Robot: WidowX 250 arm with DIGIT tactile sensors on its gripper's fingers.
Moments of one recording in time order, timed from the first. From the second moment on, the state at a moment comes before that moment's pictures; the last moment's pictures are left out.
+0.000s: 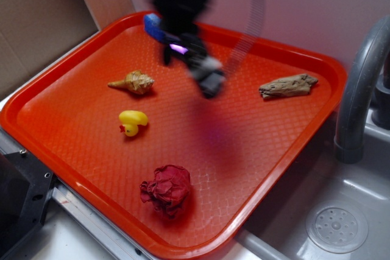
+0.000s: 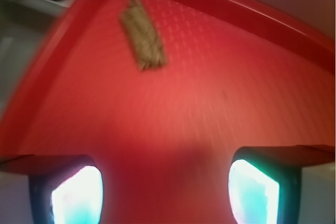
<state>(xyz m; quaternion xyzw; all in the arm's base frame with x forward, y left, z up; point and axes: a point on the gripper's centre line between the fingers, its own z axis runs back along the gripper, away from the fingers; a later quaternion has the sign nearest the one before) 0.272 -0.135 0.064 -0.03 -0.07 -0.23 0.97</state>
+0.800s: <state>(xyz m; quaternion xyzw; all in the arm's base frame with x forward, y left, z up) 0.330 -0.183 0.019 -0.01 -0.09 -0.30 0.95</state>
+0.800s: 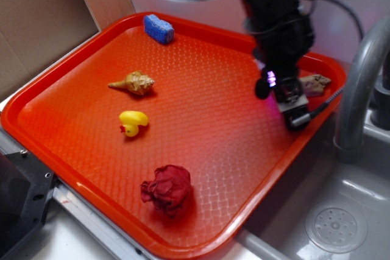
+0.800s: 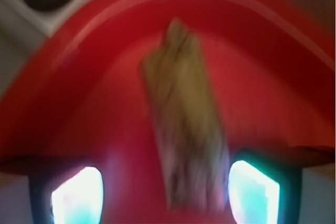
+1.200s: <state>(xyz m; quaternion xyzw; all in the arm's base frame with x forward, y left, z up) 0.343 -0.189 0.016 0.00 -0.09 -0.29 0.95</state>
